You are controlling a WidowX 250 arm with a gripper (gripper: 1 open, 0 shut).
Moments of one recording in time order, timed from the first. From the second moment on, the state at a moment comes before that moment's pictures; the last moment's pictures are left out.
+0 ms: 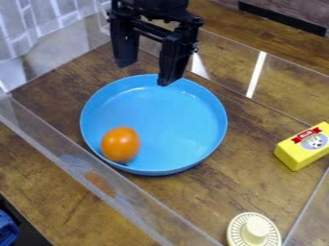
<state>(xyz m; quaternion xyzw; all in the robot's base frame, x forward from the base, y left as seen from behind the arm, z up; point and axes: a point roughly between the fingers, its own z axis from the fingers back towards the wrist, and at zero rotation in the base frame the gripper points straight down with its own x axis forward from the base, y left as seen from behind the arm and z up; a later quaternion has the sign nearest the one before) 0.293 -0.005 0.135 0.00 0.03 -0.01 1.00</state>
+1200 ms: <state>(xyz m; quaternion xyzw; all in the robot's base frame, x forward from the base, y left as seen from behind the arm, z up) 0.342 -0.131 0.039 0.00 0.00 -0.11 0.99</state>
